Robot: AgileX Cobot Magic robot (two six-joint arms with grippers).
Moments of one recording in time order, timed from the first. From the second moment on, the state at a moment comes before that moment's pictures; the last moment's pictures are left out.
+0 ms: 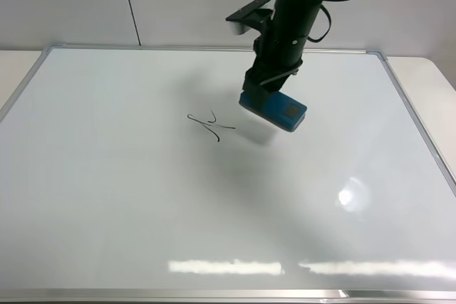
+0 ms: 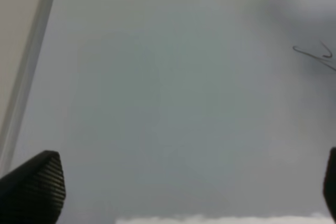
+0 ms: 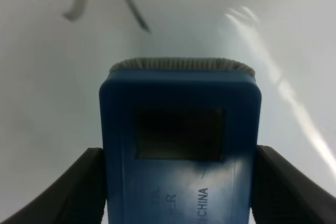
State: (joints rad) left arm 0.02 0.00 -0.50 -0.12 1.05 0.00; right arm 0.59 2.02 -1.60 0.08 1.04 -0.42
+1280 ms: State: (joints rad) left arm 0.02 0.00 -0.50 -0.12 1.05 0.00; right arm 0.73 2.22 -1.60 -0.02 0.79 0.09
